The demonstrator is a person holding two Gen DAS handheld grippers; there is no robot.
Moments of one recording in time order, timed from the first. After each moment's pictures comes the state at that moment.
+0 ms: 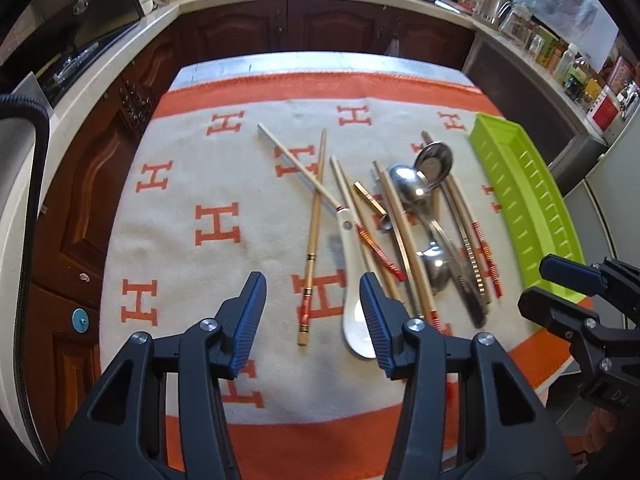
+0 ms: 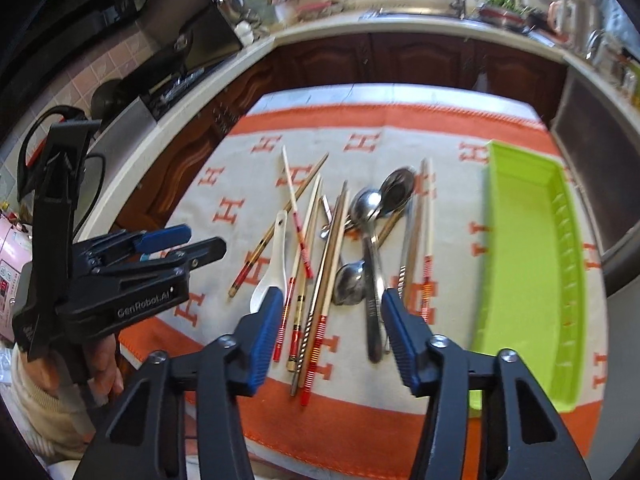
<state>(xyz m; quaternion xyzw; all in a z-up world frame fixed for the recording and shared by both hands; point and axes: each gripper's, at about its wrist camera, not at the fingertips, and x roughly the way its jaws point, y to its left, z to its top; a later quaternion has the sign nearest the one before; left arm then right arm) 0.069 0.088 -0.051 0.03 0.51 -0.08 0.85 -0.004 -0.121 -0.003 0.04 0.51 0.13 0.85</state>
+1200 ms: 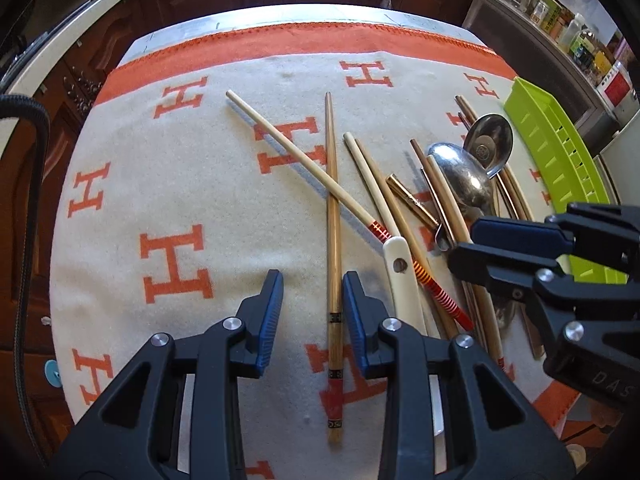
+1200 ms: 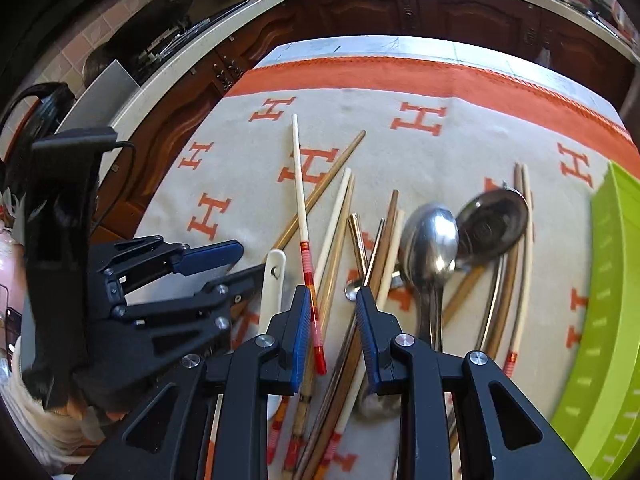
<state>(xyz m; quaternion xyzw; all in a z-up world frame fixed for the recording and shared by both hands) 0.143 0.081 -0.130 0.05 0.55 -0.12 0.82 0.127 -0.067 -0.083 0.03 0.56 0.19 0.81</state>
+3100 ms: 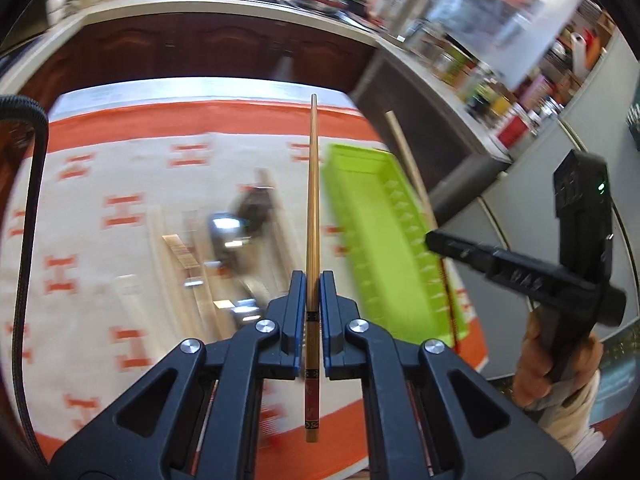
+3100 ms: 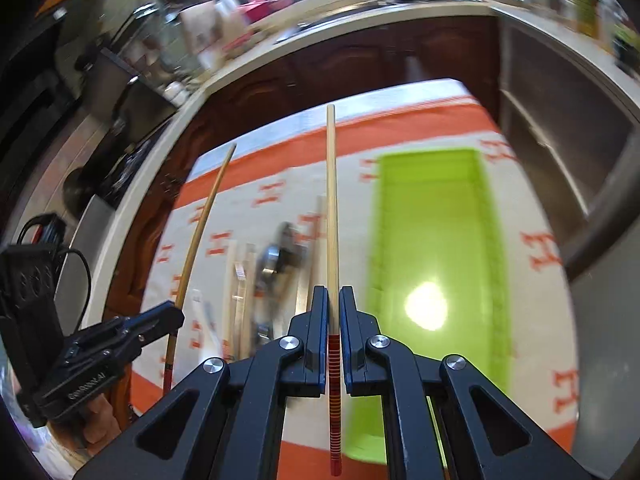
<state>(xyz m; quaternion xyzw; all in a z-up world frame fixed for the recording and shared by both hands) 0.073 -0.036 -0.009 -0.06 0.48 -0.26 0.83 0.047 -0.276 -0.009 0.17 0.48 0.05 0.86</state>
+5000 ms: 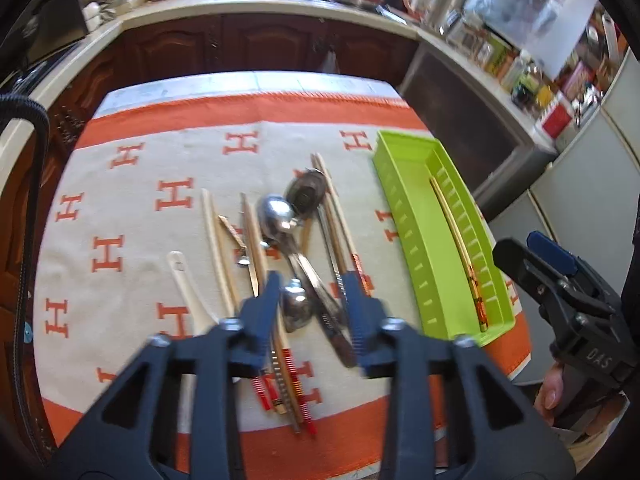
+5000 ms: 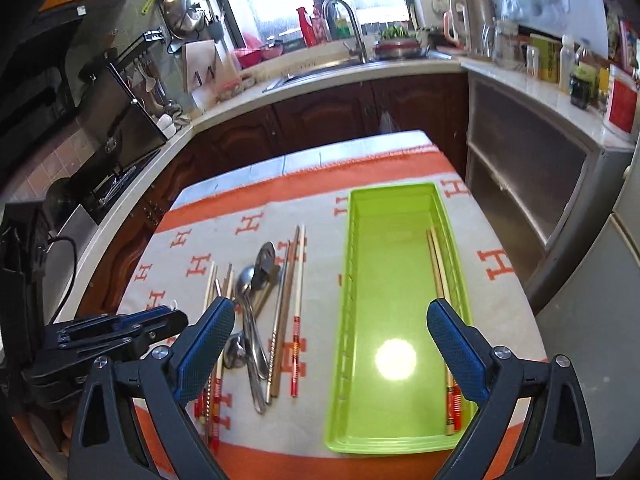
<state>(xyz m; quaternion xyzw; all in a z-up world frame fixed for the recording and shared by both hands) 0.047 -0.011 -0.016 -0.02 0.48 -0.16 0.86 -0.016 -0.241 0.001 0.11 0.39 0.00 0.92</state>
